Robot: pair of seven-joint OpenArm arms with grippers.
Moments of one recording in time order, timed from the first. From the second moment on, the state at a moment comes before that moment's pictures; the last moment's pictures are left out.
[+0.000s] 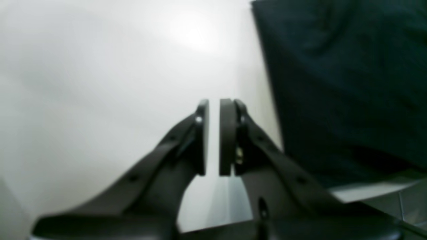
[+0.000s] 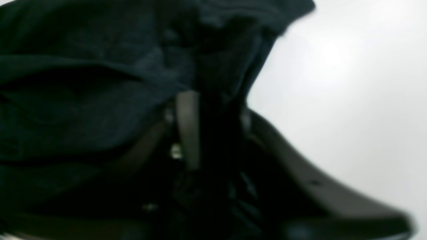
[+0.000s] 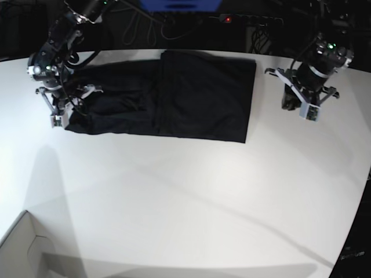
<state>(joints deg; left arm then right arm) 25.7 -18.2 -12.4 112.1 -19.0 -17.1 40.9 -6.3 -8.8 40.5 94.4 -6.1 39.6 -47.1</state>
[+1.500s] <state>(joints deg) 30.0 -13.8 -42.1 106.9 -18.5 -31.0 40.9 -14.5 -8.7 -15.9 115.9 -8.5 39.9 -51.0</state>
